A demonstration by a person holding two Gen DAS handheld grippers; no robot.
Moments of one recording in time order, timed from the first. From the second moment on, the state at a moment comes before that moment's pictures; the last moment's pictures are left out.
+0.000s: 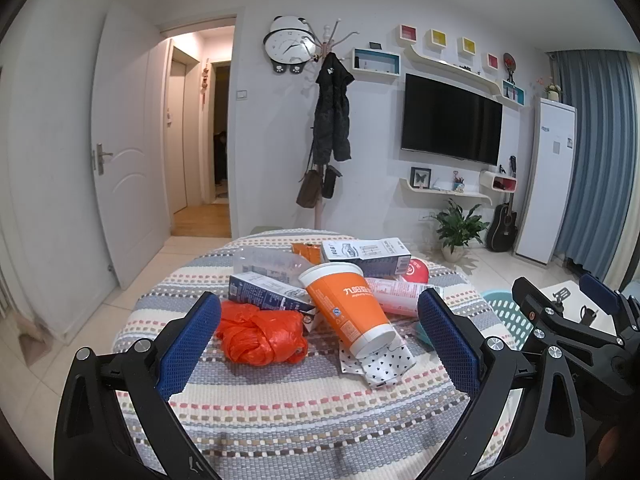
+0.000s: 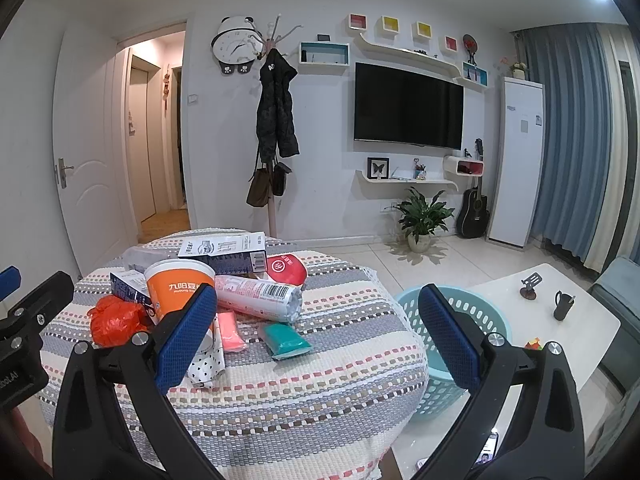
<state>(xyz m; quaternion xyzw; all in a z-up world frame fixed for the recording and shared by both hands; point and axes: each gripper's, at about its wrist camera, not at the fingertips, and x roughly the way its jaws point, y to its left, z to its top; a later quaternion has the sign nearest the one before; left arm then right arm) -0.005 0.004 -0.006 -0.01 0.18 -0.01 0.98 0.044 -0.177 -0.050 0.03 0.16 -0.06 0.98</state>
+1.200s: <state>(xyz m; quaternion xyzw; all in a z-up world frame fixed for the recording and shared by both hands) 0.126 -0.012 -0.074 -0.05 0.38 -0.06 0.92 0.166 -0.228 -0.126 0.04 0.32 0.04 0.95</state>
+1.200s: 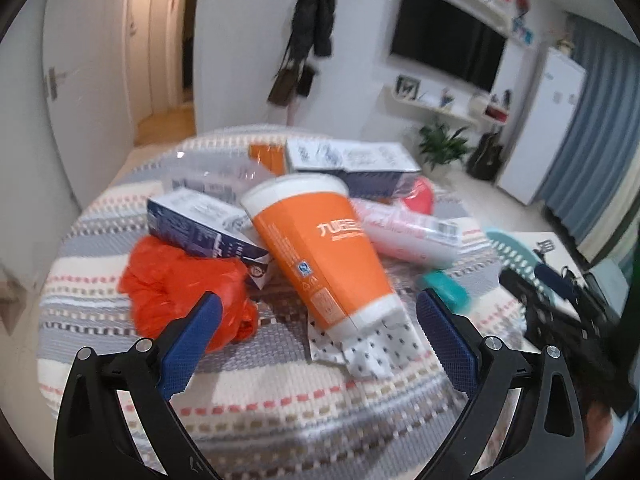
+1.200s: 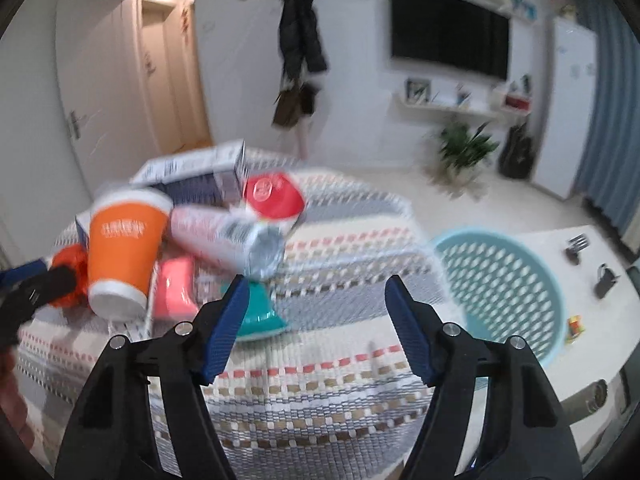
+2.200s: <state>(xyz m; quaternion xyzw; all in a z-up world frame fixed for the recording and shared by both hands) 0.141 -0.013 -0.073 -0.05 0.36 -0.08 0.93 0.196 -0.152 -0.147 -0.02 0.37 0.16 0.91</state>
